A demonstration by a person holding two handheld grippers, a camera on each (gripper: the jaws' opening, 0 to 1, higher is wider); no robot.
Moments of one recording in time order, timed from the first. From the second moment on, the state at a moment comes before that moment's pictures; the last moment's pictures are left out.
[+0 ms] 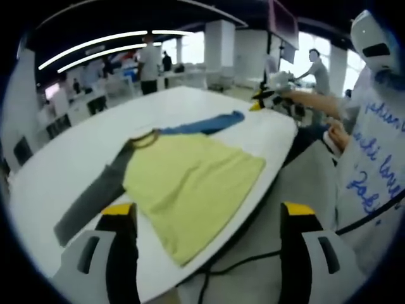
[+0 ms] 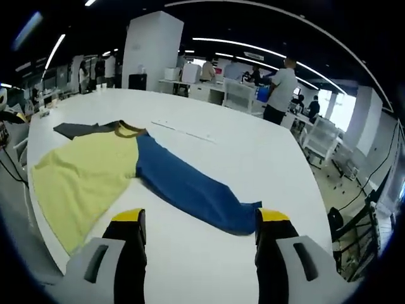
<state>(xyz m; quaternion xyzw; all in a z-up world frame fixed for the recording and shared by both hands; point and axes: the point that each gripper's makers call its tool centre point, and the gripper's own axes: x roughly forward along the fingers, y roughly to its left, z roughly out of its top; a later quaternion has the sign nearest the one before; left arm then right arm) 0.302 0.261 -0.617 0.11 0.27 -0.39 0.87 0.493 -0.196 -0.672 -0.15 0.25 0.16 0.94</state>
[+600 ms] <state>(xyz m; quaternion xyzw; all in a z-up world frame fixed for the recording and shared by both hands) 0.301 0.254 -0.608 0.10 0.26 -0.39 0.87 0.519 -0.229 -0.691 -0.13 0.28 0.13 0.94</state>
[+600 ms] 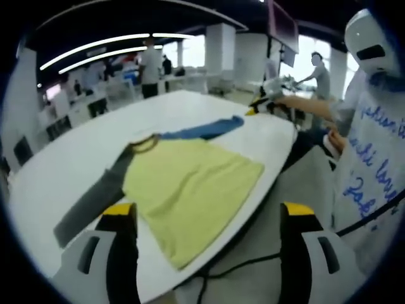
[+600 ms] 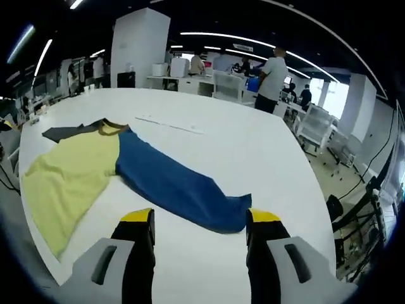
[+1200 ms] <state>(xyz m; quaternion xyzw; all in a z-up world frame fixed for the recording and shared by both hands) 0.303 0.252 -0.608 0.10 0.27 -0.38 0.88 0.538 -0.256 -0.707 -0.09 0.29 0.09 0.95</state>
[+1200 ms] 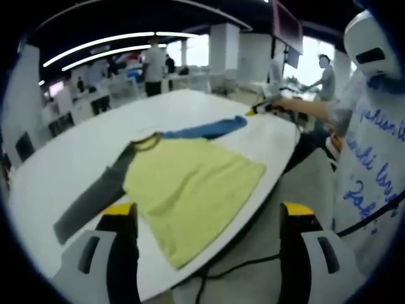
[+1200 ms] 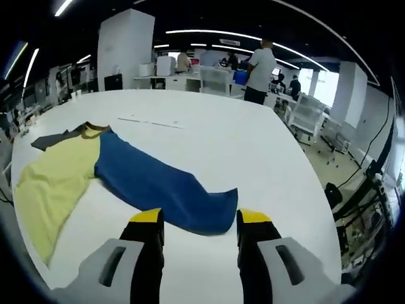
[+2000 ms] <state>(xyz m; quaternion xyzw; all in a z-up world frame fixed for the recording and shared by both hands) 0.307 0.250 -0.611 0.10 0.29 -0.38 0.87 0.561 -0.282 -0.747 -0.08 0.32 0.06 0.94</state>
